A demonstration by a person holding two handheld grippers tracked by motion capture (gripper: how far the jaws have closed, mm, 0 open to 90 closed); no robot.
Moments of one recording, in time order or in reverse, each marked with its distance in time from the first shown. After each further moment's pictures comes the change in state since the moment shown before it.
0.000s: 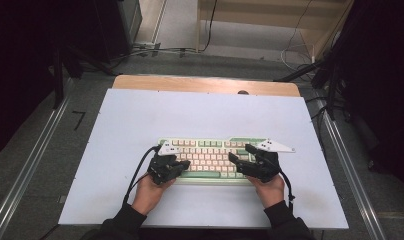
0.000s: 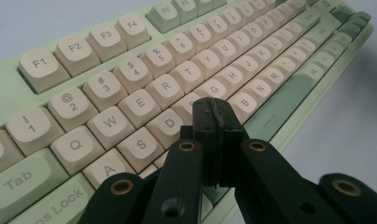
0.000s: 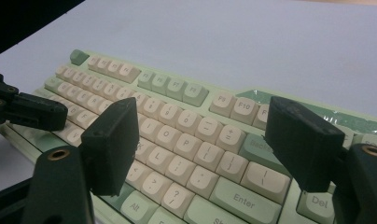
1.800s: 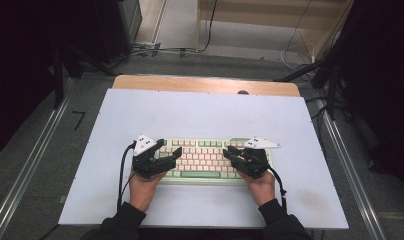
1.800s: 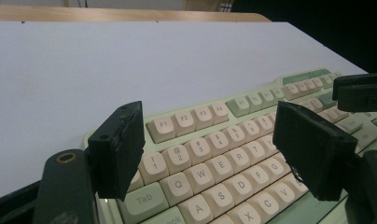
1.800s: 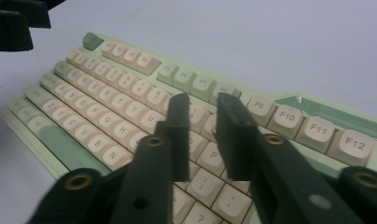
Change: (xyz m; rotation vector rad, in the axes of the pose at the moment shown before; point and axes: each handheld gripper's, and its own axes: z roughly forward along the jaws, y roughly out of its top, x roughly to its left) left arm 0.019 -0.005 -0.030 -0.338 0.189 -0.145; right arm 0.011 0.003 0.028 0.050 0.060 -0.063
